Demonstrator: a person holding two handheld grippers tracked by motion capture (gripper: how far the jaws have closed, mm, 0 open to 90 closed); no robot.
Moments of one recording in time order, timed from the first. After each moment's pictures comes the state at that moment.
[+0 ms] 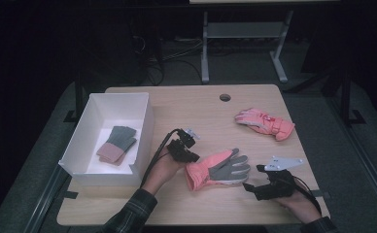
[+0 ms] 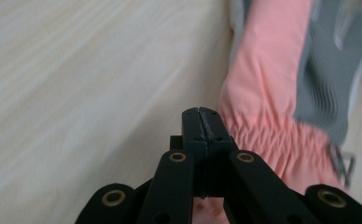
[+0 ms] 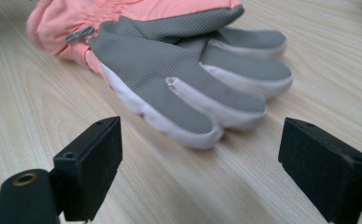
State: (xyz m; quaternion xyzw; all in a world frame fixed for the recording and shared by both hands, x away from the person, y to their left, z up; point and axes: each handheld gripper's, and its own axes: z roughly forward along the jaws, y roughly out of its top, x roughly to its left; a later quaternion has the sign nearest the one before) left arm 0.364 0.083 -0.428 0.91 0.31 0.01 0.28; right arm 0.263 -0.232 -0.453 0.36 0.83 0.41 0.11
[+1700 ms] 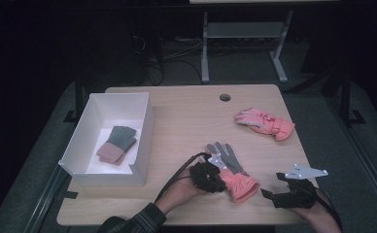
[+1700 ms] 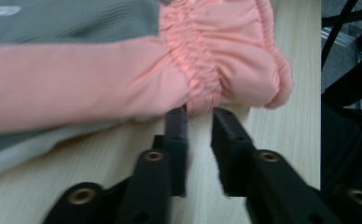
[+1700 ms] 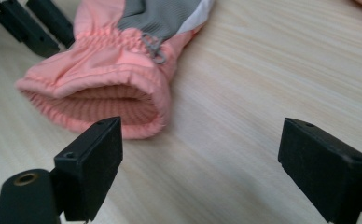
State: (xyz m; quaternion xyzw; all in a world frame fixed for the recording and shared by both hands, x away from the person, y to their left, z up) left arm 0.301 0.023 -0.441 0.93 0.16 -0.06 0.33; right arm 0.234 -0.275 -0.453 0.41 0.81 0.39 0.13
